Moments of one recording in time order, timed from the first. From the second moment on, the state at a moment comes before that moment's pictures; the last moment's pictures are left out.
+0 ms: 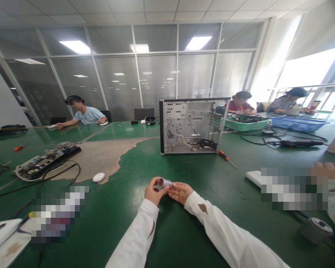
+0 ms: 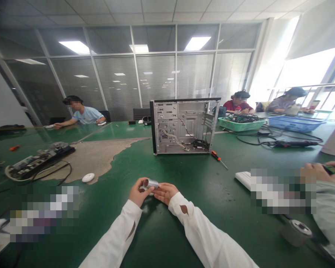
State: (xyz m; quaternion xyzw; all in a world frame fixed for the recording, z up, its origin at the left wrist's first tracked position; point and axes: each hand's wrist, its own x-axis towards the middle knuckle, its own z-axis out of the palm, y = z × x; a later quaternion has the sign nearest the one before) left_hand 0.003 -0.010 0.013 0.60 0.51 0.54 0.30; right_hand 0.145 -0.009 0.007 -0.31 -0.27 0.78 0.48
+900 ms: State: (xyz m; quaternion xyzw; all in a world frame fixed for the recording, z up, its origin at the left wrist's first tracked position) left_hand 0.004 -0.013 0.013 0.59 0.46 0.53 0.41; right_hand 0.127 -0.013 -0.002 -0.38 -0.33 0.61 0.61
